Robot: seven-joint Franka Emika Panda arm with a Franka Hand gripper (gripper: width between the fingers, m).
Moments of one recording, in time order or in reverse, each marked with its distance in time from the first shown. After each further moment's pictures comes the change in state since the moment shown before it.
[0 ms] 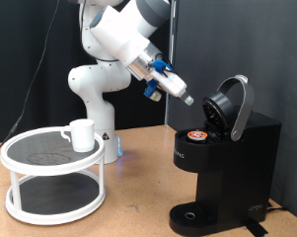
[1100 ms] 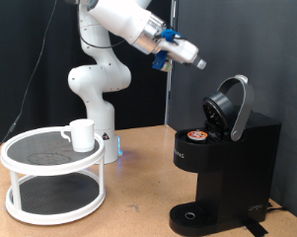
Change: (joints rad) arm 0.013 -0.035 0.000 0.109 0.138 -0.216 0.032
